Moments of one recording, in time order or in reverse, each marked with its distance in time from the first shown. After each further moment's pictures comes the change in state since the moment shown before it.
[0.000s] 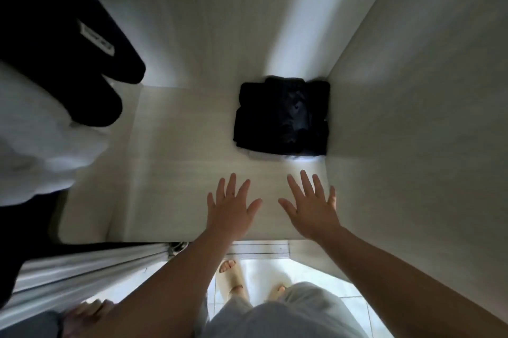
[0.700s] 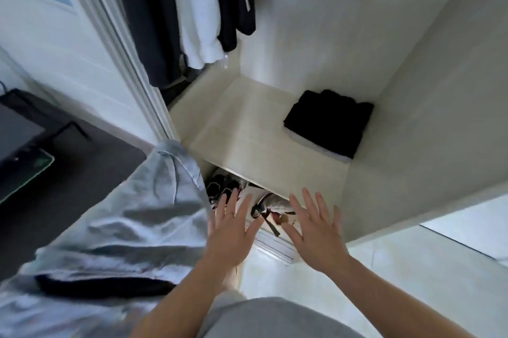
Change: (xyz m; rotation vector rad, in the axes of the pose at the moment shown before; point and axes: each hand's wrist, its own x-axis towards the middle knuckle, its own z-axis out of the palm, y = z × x) left_hand -0.268 0.056 0.147 -0.225 0.444 -0.278; right_hand -0.200 0.063 0.063 -0.168 0.140 -0.516
